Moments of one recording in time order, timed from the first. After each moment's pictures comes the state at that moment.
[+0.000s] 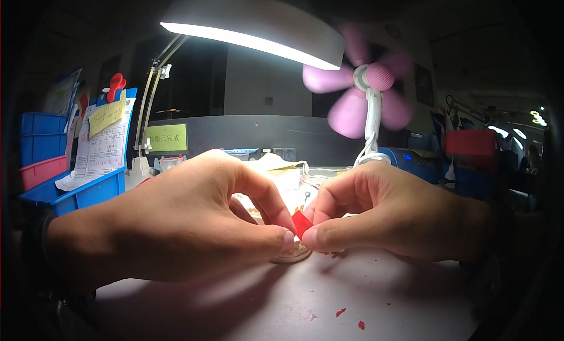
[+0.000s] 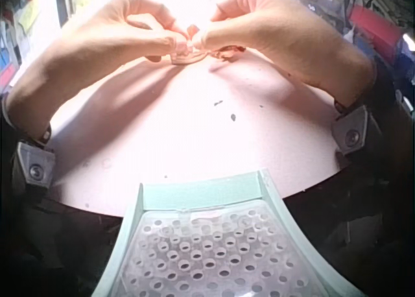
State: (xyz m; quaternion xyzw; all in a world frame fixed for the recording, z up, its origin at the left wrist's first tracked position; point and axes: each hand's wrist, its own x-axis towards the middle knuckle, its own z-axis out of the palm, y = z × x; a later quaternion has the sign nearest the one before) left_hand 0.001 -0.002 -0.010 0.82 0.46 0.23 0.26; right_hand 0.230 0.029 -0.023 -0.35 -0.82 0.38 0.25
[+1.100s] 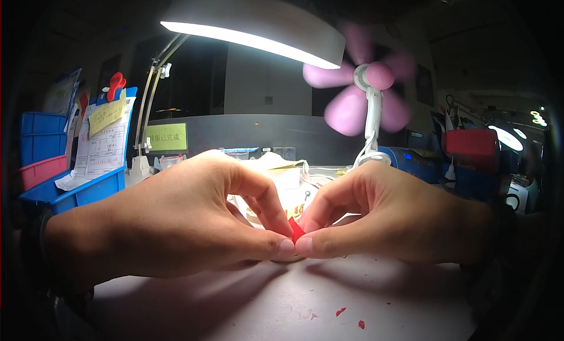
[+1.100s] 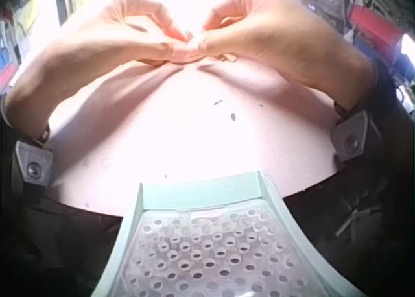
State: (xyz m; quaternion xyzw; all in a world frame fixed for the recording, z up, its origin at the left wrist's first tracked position) left_hand 0.000 -0.004 -0.011 0.82 0.45 0.26 0.24; right_hand 0.226 0.020 -0.019 -0.37 -0.84 0.33 0.23
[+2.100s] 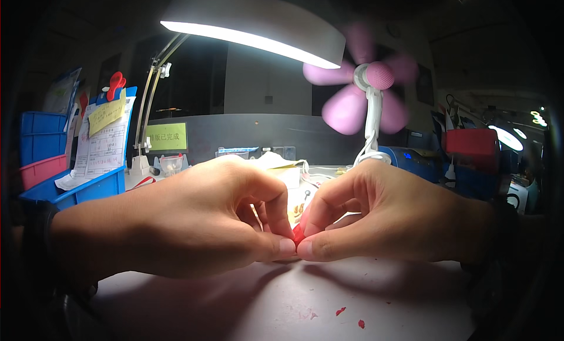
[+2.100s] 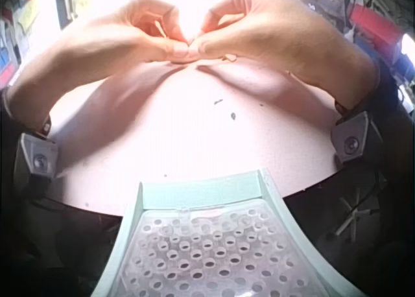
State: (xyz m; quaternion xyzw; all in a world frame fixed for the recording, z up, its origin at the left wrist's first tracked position) left_hand 0.003 0.006 -0.009 0.83 0.46 0.21 0.24; right_hand 0.229 0.028 -0.022 -0.34 -0.86 0.30 0.22
